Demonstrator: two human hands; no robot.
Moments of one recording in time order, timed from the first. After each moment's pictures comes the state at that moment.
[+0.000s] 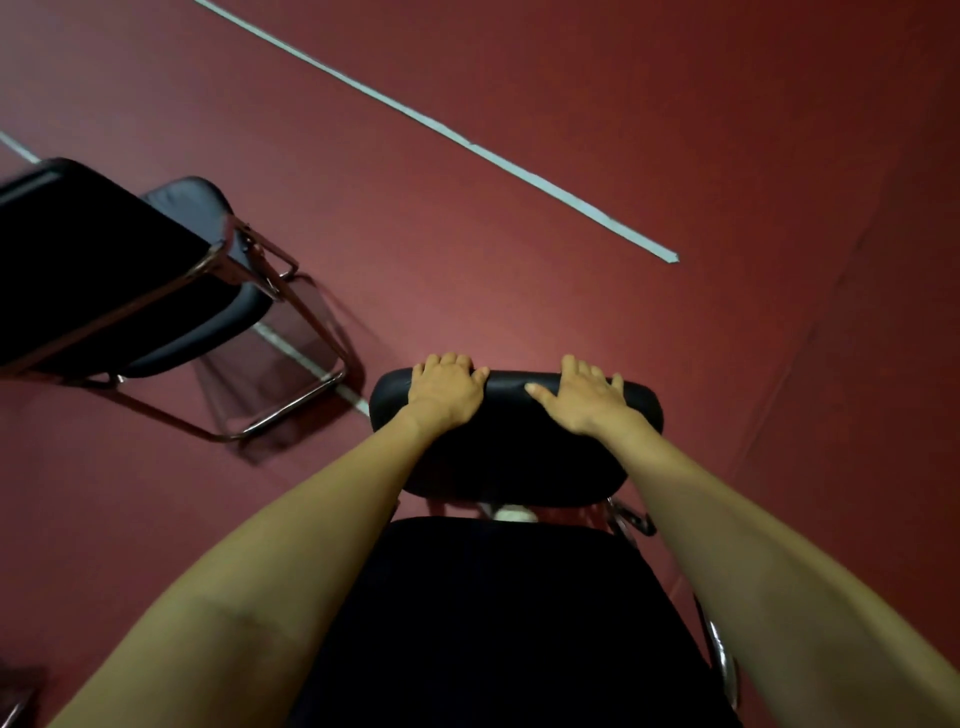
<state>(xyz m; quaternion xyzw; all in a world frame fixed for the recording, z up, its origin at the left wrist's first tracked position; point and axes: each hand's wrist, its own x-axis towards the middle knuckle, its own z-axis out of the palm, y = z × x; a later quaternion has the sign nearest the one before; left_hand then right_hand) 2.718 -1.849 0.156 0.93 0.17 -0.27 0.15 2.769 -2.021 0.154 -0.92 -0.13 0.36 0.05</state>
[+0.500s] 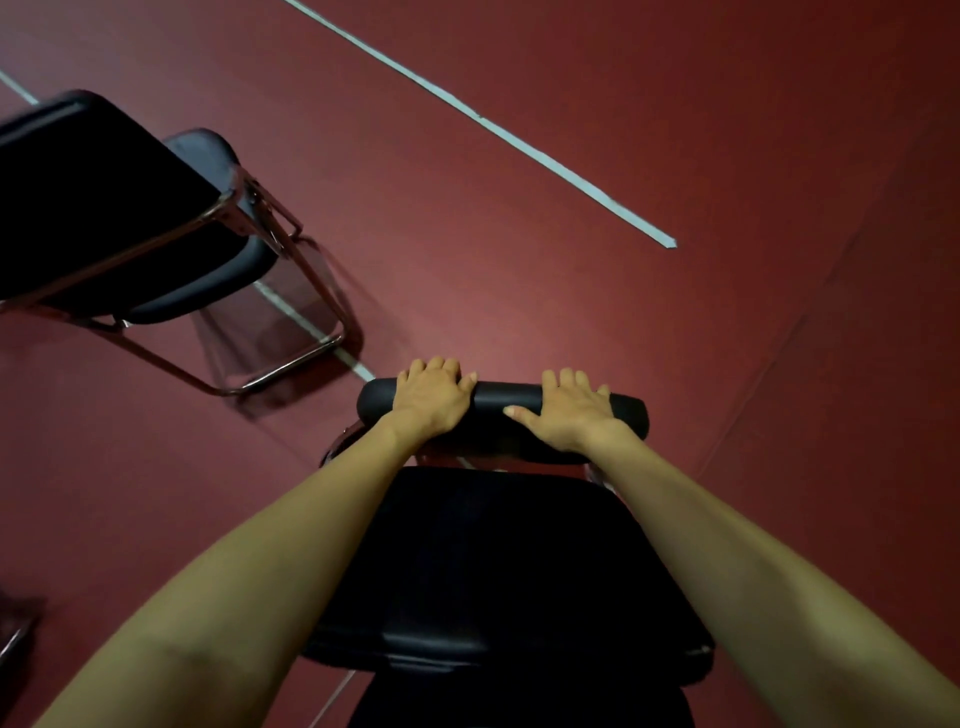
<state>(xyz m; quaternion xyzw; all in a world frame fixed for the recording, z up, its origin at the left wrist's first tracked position) 2.644 -1.874 0.179 0.92 0.20 -0.28 0.18 2.698 -2.043 0.180 -0.91 -0.21 0.37 -0.02</state>
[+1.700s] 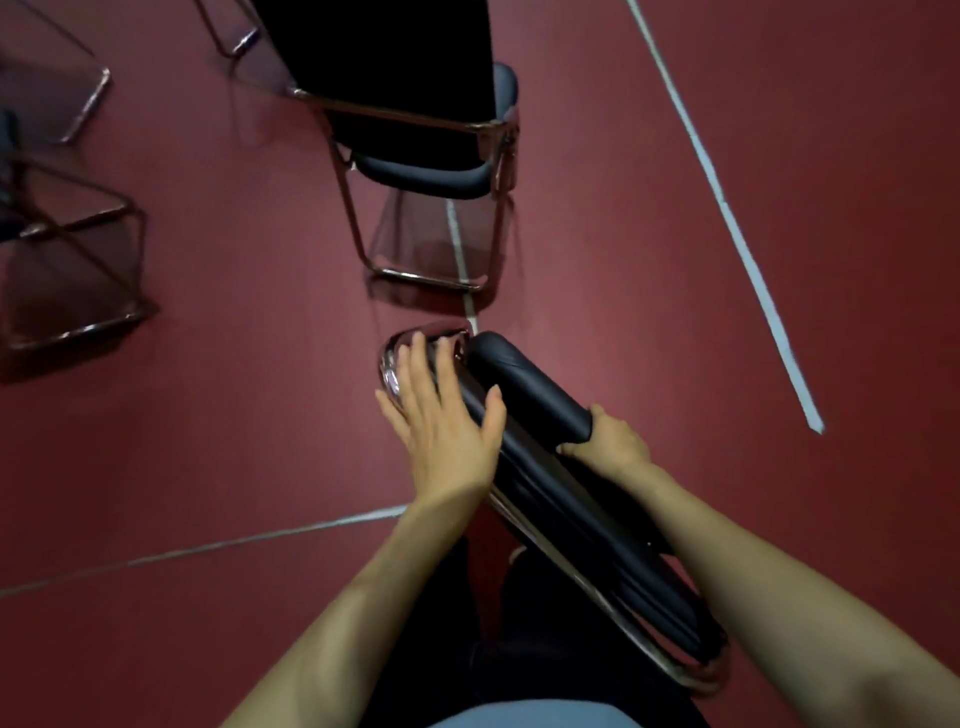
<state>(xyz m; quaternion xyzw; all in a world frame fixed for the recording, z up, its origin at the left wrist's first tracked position) 2.516 -1.952 0.237 0.75 0.59 0.19 0.23 2.702 -2.015 0.154 -0.84 -0.36 0.40 0.00</state>
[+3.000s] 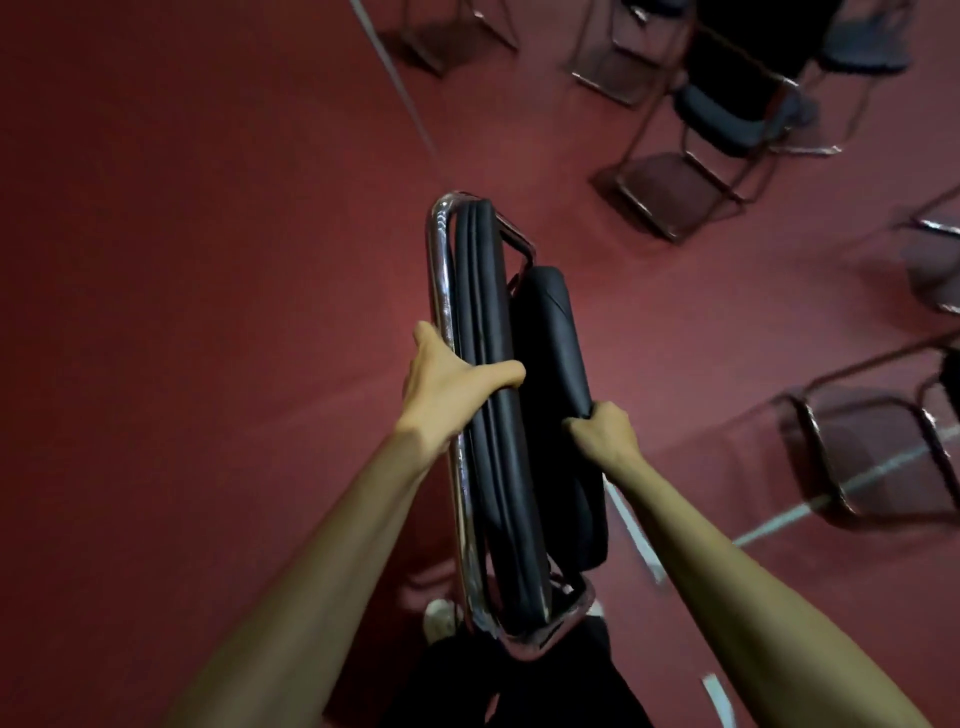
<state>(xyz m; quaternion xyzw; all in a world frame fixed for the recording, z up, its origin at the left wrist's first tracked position) 2.108 -2.366 0.337 0.08 0.81 0.50 0.31 2.221 -2.217 0.224 -0.51 -0.77 0.38 -0.09</state>
